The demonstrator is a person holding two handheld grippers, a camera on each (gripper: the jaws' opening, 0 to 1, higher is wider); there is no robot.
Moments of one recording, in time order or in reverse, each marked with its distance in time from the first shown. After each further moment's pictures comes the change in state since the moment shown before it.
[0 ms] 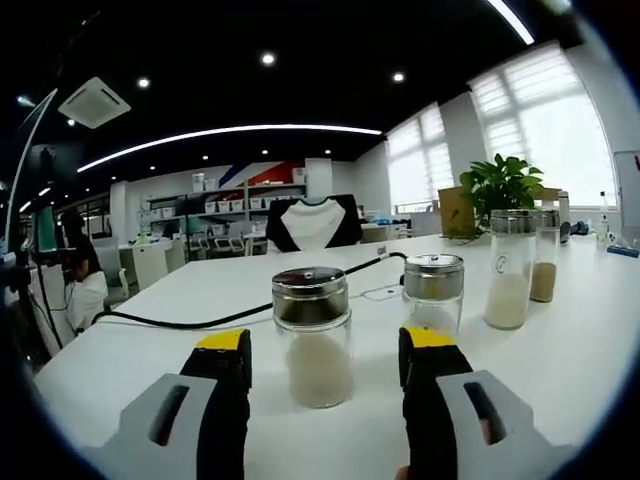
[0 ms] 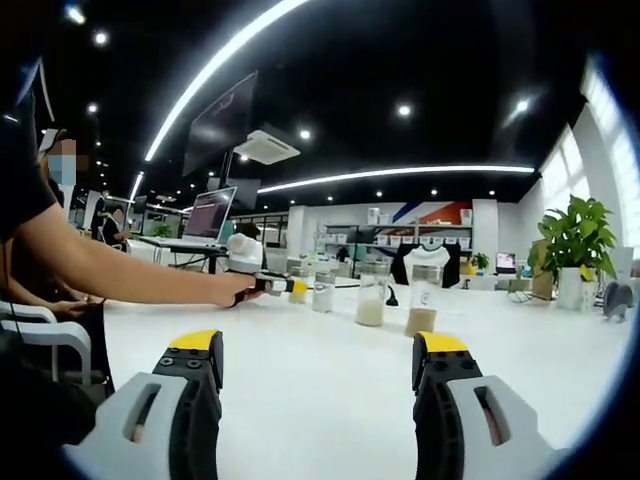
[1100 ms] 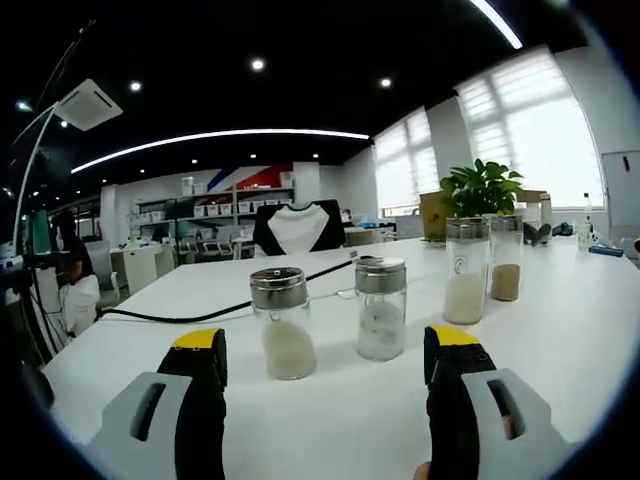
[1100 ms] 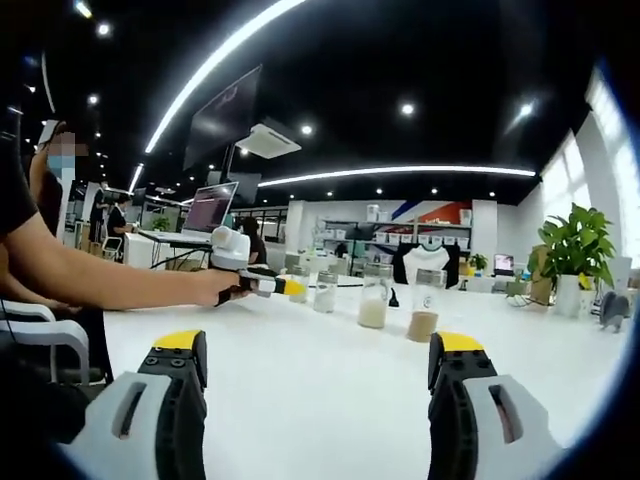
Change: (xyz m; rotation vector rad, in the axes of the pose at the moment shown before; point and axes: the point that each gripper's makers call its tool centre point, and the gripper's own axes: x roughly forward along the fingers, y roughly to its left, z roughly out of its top) left arm -0.038 -0.025 0.005 0.004 -0.013 -0.063; right arm 0.006 0.010 0.005 -0.021 0.025 -0.002
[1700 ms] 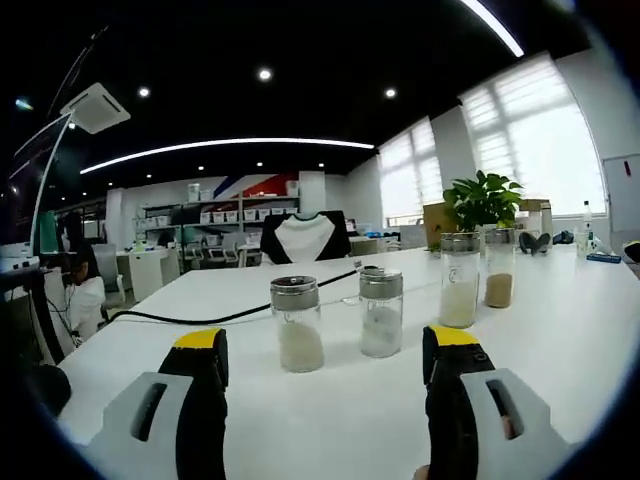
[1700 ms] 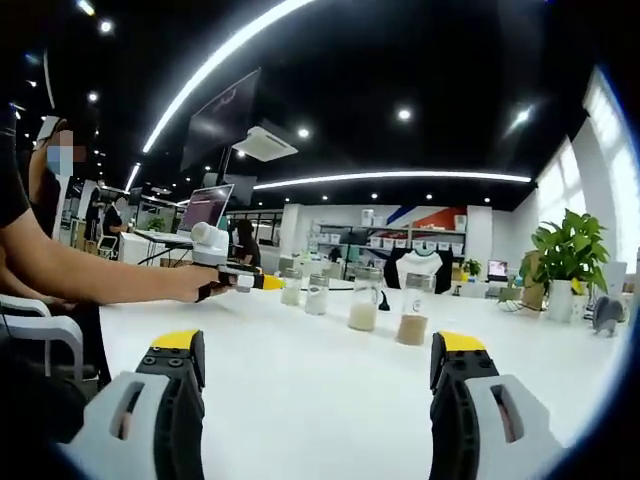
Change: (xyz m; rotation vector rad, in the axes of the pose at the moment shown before) left arm -0.027 0.004 0.009 -0.019 -0.042 0.021; right arm -0.010 -0.009 0.005 -0.024 -0.026 -0.036
